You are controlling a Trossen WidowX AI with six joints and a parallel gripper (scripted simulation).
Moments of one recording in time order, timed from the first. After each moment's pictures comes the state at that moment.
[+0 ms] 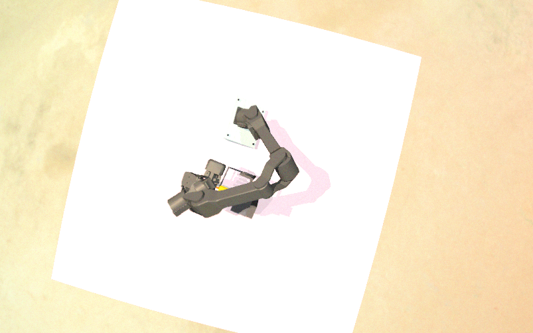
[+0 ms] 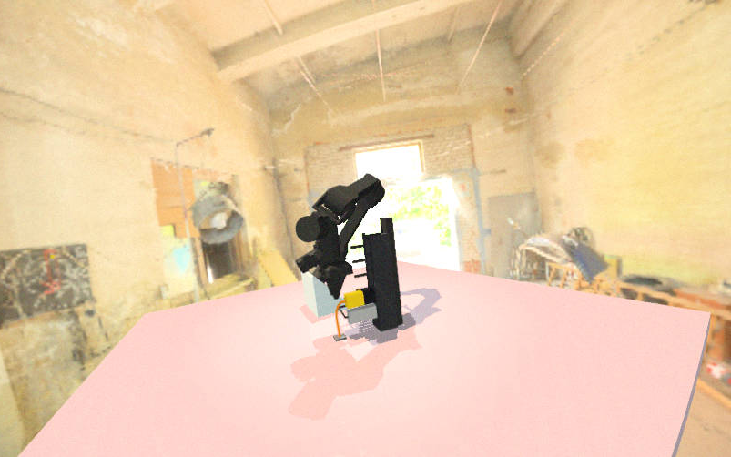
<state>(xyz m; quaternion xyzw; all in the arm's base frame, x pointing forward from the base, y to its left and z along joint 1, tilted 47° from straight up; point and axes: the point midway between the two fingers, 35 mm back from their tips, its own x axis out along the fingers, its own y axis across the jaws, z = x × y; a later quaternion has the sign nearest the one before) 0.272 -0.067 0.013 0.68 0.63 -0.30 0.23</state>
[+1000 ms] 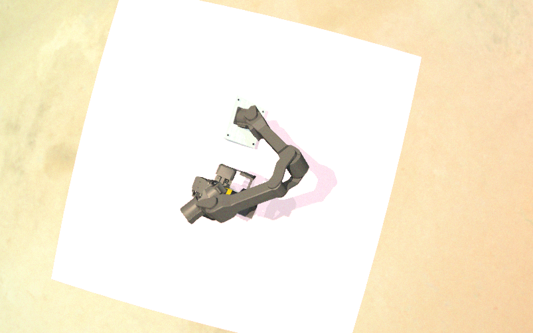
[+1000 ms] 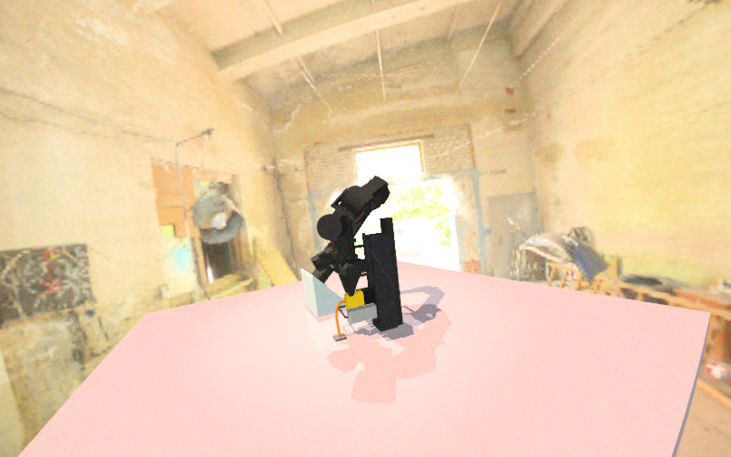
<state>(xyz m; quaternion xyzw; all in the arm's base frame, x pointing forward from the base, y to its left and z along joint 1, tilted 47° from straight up) 0.278 -0.039 0.040 0.68 0.63 -0.30 0.23</state>
